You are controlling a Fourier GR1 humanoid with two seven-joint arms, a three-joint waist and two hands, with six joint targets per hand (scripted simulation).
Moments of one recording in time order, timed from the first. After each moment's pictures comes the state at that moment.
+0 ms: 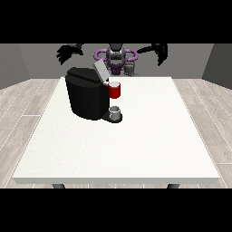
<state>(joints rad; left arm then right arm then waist) -0.67 0.12 0.36 -0.70 -0.31 -0.24 -0.23 -0.06 -0.12 -0.11 -1.35 -0.07 -0.10 -0.05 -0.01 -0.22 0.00</state>
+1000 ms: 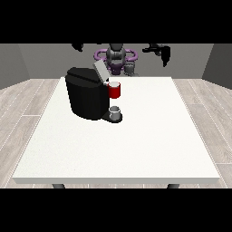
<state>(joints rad) -0.43 0.03 0.29 -0.99 -0.12 -0.30 -0.16 -0.26 -0.18 -0.04 -1.45 -0.05 0.01 0.05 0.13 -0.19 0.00</state>
